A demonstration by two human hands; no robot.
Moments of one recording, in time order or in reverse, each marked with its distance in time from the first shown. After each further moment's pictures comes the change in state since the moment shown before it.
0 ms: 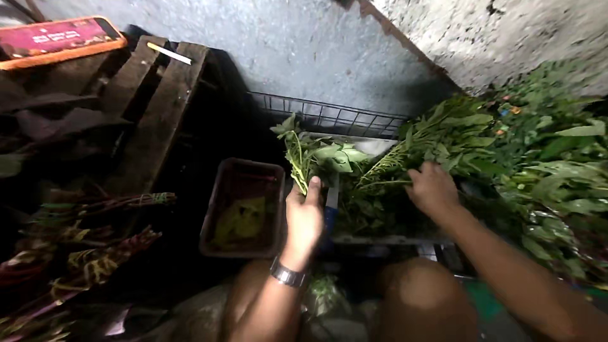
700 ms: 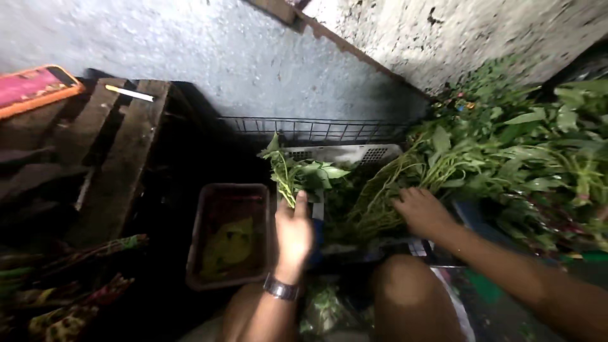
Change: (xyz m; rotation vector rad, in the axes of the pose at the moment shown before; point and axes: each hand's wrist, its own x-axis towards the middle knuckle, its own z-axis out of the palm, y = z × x) left_hand 0.002 0.000 0.016 0.114 -0.011 0.027; right_hand -0.054 0.038 0.021 -0.142 -0.133 -0.243
